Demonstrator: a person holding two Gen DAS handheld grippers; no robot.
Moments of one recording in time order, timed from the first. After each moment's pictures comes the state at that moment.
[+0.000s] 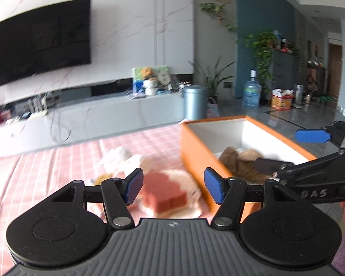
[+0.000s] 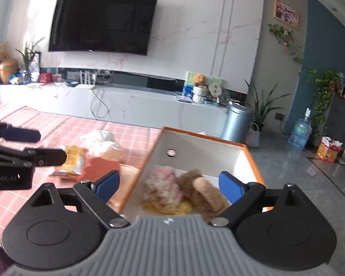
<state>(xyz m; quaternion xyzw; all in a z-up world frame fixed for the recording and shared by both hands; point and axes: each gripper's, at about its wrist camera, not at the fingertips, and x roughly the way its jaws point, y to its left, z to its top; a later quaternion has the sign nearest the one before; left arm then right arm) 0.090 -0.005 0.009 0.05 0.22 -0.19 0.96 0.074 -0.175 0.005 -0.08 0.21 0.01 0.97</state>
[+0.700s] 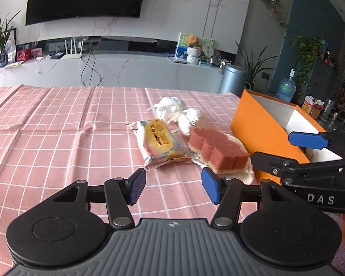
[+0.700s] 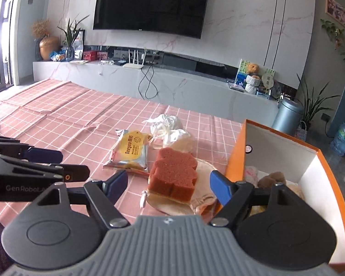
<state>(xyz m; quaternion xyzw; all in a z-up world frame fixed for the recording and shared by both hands) 0.114 0.087 -0.036 -0.05 0.31 -0.11 0.94 0.124 -0.091 -0.021 -0.10 0.27 0.12 0.95</state>
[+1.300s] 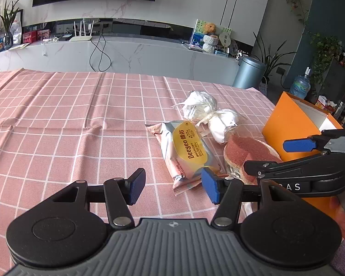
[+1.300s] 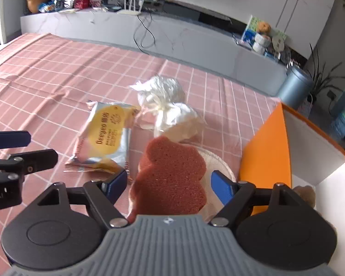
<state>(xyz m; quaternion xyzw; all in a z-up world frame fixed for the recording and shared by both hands) 0.186 0.111 -0.054 -0.07 0.35 -0.09 0.93 0.252 -0.058 -0.062 -0.14 0.41 0.09 0.90</state>
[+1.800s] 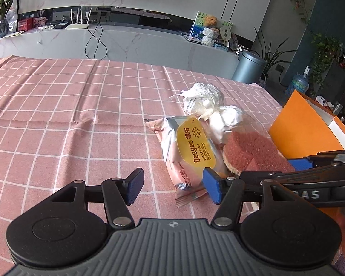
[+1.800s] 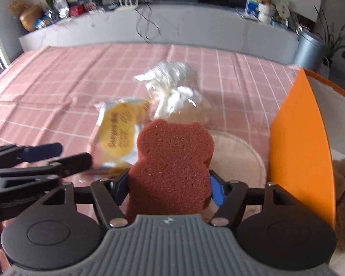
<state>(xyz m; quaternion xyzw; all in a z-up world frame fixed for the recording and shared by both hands) 0.213 0.117 -0.070 -0.09 0.37 -0.10 0.92 0.265 -0.063 -0.069 -0.05 0.44 0.12 0.89</state>
